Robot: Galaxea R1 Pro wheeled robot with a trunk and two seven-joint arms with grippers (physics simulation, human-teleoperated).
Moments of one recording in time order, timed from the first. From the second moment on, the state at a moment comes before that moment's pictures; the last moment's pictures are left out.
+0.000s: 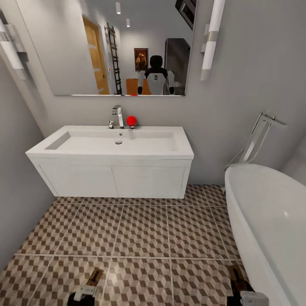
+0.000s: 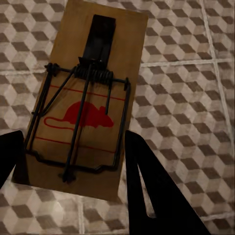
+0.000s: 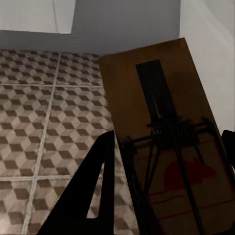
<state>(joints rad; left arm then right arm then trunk) -0.25 0.15 -0.17 -0.47 0.18 -0.18 -0.20 -0.12 -0.14 0.07 -0.52 -0.14 -0.77 -0.07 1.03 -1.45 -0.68</state>
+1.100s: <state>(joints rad) -0.50 0.20 -0.16 -1.11 0.18 0.24 -0.04 -0.47 -0.13 0.08 -0.93 -0.03 -0.36 -0.08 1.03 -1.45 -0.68</state>
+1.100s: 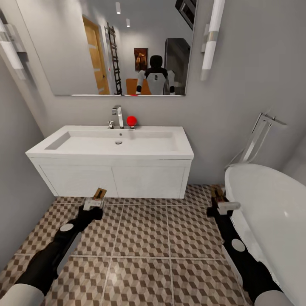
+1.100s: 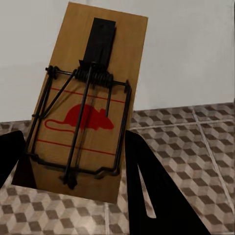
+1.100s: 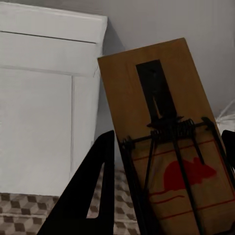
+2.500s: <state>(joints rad) -0.23 0.24 -0.16 -1.34 0.18 -0.06 -0.03 -0.43 -0.10 0.09 -1.00 0.02 -0.65 -0.07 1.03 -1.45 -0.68</state>
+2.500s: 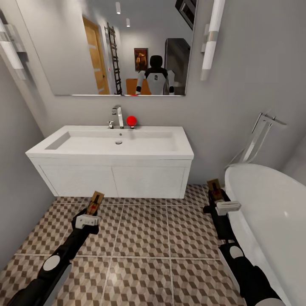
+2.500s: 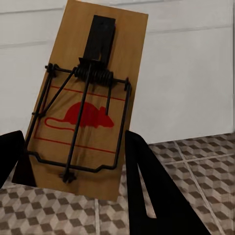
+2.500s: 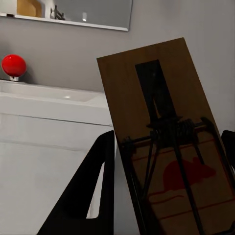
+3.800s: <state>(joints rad) -0.20 0.21 -0.16 -1.25 0.18 -0.05 -0.03 -0.42 -0.06 0.09 -0.95 0.02 -0.27 -0.05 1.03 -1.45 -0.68</state>
